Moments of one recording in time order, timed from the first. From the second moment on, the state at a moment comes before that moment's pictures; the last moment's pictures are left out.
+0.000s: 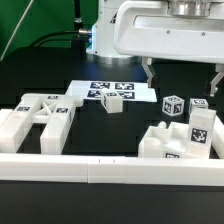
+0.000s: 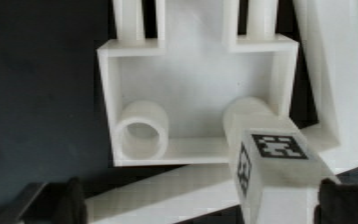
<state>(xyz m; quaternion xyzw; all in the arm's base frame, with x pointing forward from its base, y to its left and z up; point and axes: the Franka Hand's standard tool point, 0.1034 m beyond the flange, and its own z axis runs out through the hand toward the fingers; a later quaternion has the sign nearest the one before) 0.605 0.068 0.106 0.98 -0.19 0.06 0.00</state>
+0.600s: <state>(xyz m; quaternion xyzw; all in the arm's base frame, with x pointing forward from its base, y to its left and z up) 0.560 0.035 0.080 0.99 -0.08 0.10 0.01</state>
